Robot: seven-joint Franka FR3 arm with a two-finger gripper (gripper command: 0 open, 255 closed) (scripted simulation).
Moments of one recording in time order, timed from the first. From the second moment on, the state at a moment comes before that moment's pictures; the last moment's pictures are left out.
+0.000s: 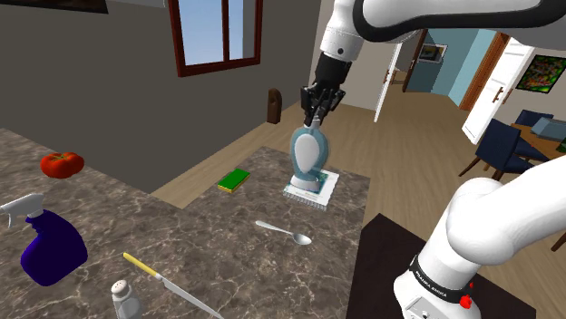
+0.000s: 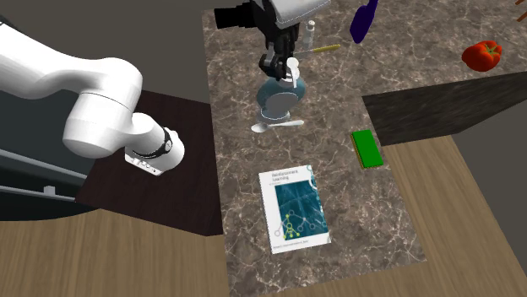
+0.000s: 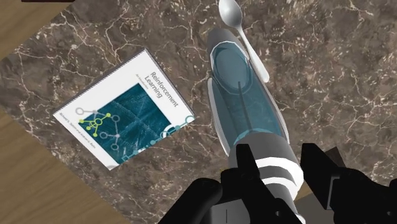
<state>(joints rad) 0.10 -0.57 0.14 -2.24 0.11 1.84 0.34</state>
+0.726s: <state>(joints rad) 0.10 -0.54 0.13 -2.06 0.10 1.70 0.34</state>
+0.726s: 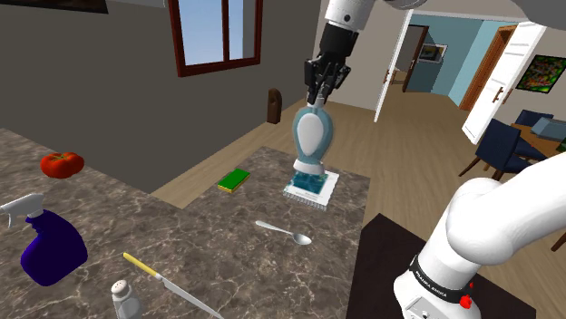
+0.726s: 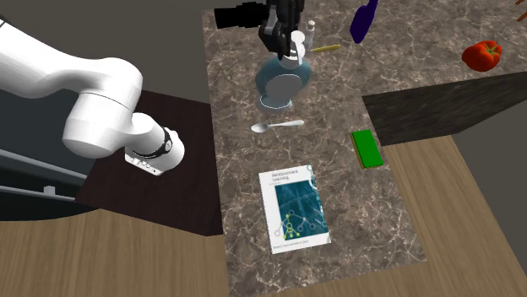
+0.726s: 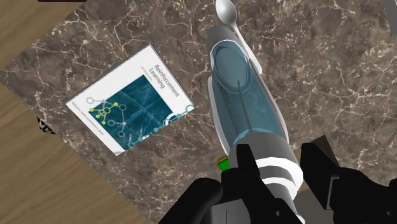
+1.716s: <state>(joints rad) 0.09 -0.46 0.14 -1.80 0.09 1.52 0.37</state>
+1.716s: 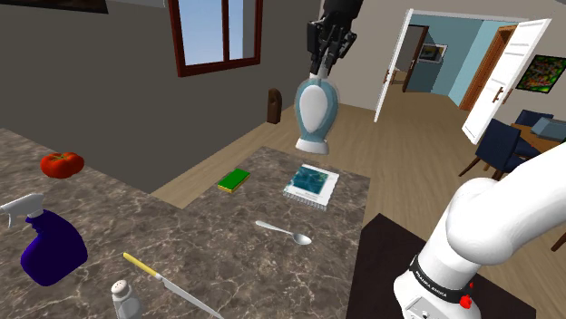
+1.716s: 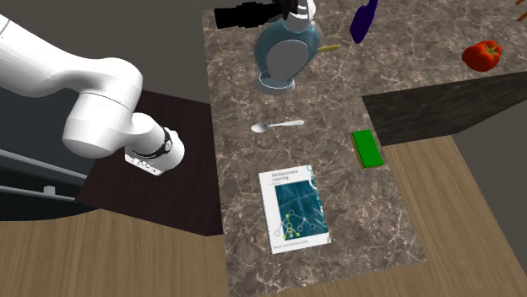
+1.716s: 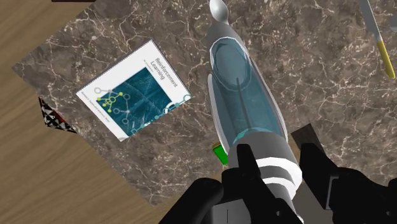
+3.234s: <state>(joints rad) 0.22 -0.12 0.60 -1.67 0.00 1.72 0.95</state>
